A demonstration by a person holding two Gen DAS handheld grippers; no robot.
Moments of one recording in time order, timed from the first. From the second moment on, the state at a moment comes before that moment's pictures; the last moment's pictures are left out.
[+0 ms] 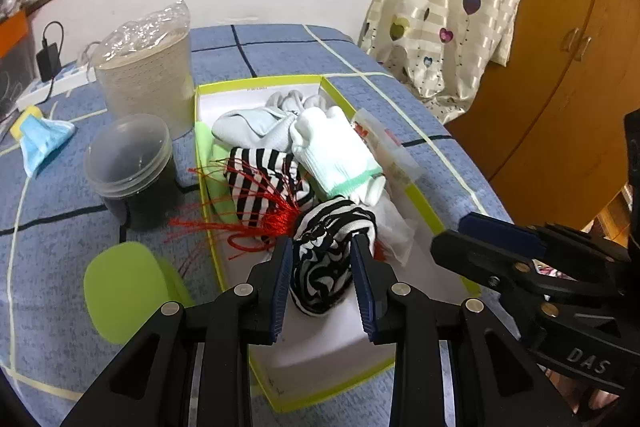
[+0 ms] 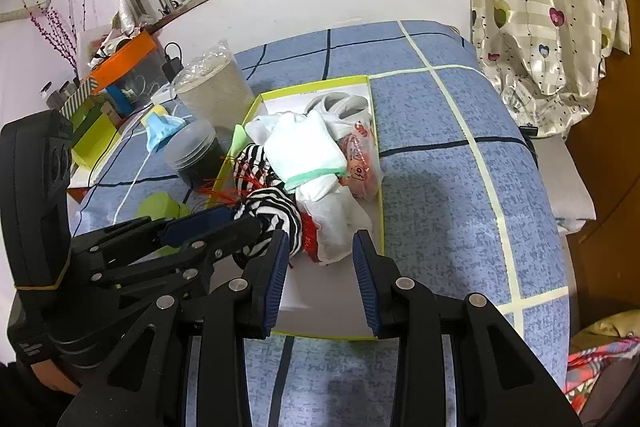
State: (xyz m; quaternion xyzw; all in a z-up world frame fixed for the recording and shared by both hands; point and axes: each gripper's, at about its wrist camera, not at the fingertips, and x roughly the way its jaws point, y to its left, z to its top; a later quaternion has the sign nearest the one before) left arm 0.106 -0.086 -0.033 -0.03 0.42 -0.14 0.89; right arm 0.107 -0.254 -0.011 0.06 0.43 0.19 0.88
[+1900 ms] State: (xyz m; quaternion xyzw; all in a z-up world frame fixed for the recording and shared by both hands) left arm 0.059 0.013 0.040 -0.06 0.34 -0.07 0.94; right arm 0.077 -0.186 0.056 0.00 0.30 0.27 0.92
